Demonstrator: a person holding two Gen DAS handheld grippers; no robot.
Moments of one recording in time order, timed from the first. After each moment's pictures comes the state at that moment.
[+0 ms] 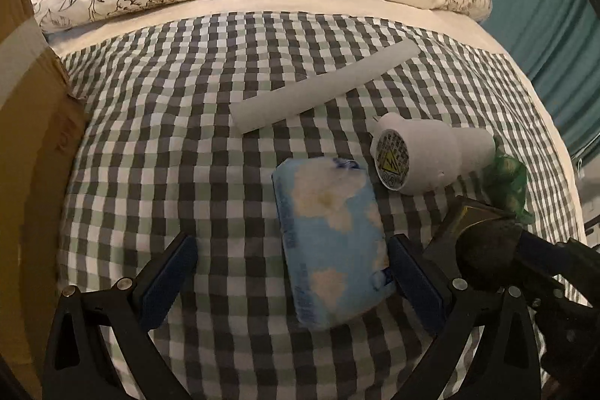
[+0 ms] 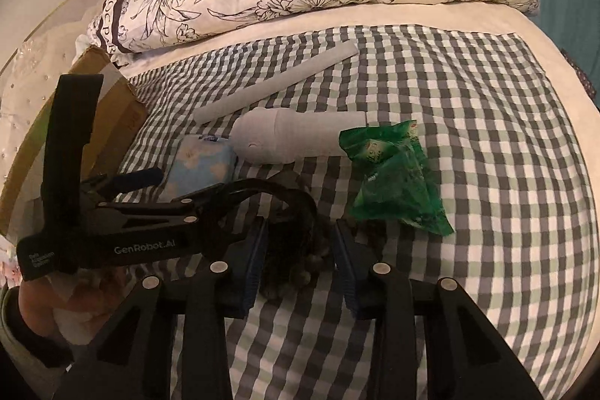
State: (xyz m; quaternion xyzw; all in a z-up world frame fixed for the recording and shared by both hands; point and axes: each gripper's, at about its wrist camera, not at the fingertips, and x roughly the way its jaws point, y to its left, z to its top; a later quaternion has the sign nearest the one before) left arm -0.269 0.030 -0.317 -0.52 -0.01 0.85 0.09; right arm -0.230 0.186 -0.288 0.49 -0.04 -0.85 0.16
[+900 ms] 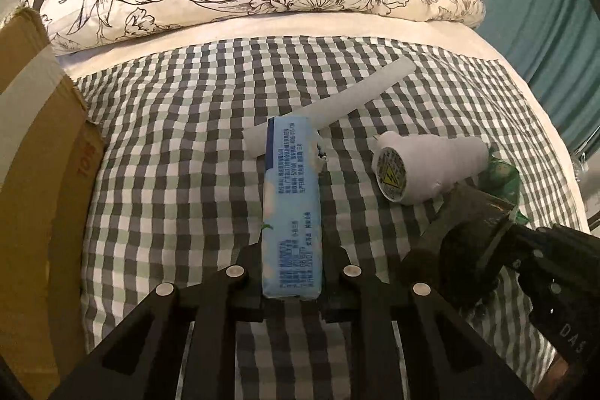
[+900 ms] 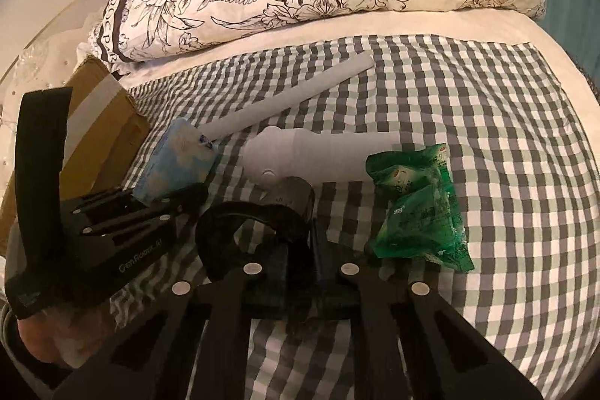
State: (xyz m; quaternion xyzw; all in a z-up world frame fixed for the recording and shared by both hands) left arm -0.265 0.027 -0.296 -0.49 0.02 0.86 0.09; right arm -0.240 0.172 -0.285 0.48 -0.05 -0.86 0.16
